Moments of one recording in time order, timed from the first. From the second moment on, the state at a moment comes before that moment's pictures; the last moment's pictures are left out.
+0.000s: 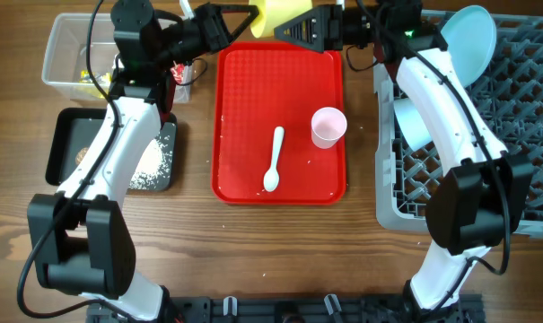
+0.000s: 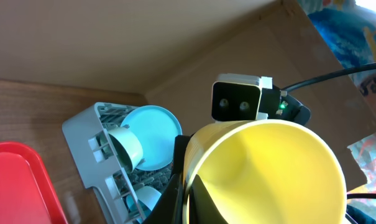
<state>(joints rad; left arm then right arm) -0.13 1.75 1.33 0.44 0.98 -0.99 0.21 1.97 1.77 -0.20 -1.37 0.47</state>
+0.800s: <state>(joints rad) -0.17 1.75 1.33 0.29 1.09 -0.95 0.13 1.98 1.77 -0.02 -1.35 0.48</state>
